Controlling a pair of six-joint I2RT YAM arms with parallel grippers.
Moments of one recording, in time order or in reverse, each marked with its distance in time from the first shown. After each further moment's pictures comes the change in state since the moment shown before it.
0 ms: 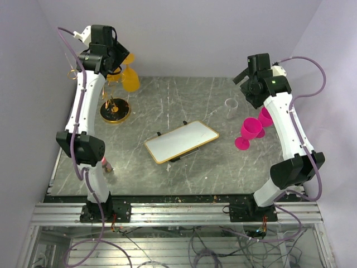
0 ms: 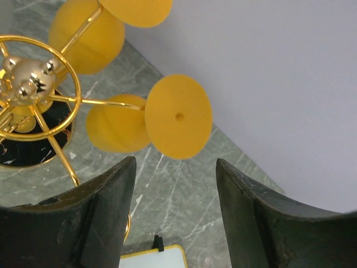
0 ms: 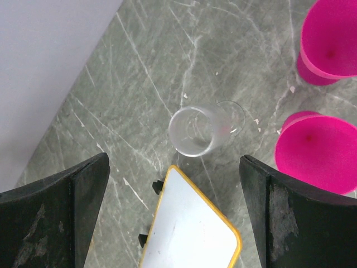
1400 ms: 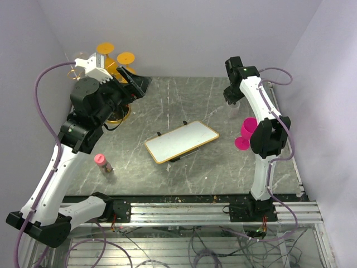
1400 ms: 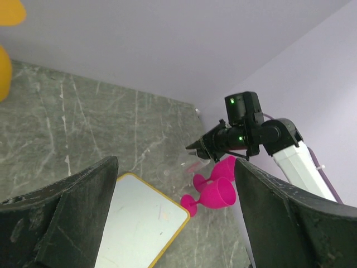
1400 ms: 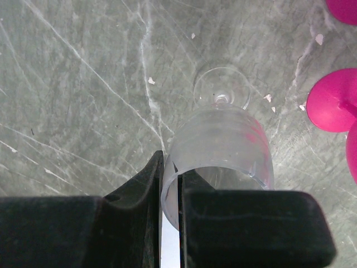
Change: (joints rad) left arm -0.281 -0.858 -0.899 0.526 0.192 0.185; right arm -0.003 0.487 0.278 -0.195 -0.080 0.206
